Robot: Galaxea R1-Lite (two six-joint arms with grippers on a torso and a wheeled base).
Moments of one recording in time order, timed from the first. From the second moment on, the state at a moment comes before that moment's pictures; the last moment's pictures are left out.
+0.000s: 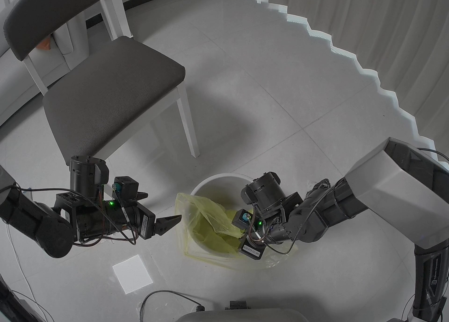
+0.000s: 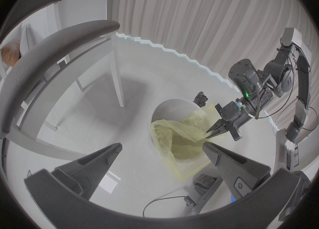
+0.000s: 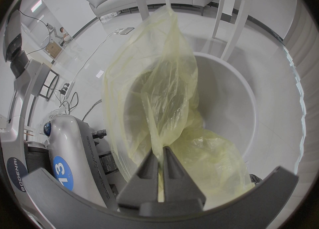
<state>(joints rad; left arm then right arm) -0.33 1.75 -0.59 -0.62 -0.25 0.21 0.71 2.31 -1.28 -0.09 0.00 -0.46</state>
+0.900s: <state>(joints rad) -0.34 1.91 -0.90 -0.33 -0.33 0.48 0.72 2.19 -1.20 -0.09 0.00 -0.46</state>
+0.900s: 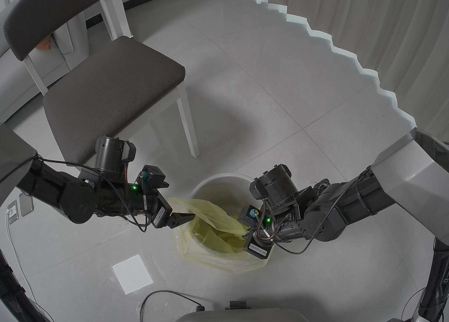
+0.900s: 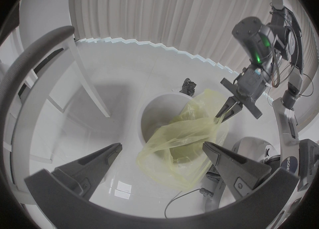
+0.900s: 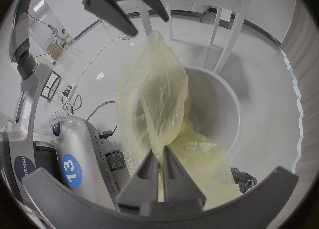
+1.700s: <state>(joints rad) -0.35 2.10 -1.00 -0.32 -0.34 0.48 0.68 2.18 -1.20 -0.10 0.00 -0.46</state>
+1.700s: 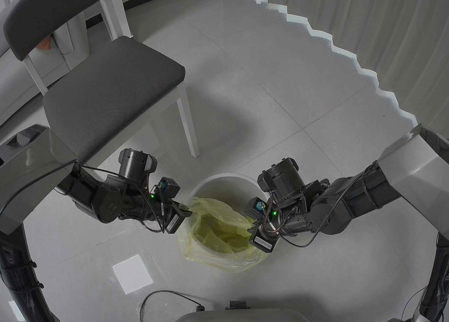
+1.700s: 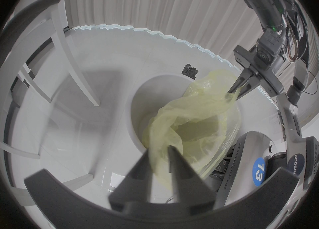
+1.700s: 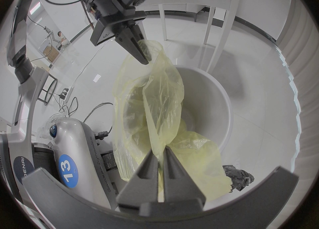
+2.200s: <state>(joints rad) -0.34 2.12 -1.09 -0.32 -0.34 0.33 0.63 2.19 -1.24 -0.10 0.00 -0.45</state>
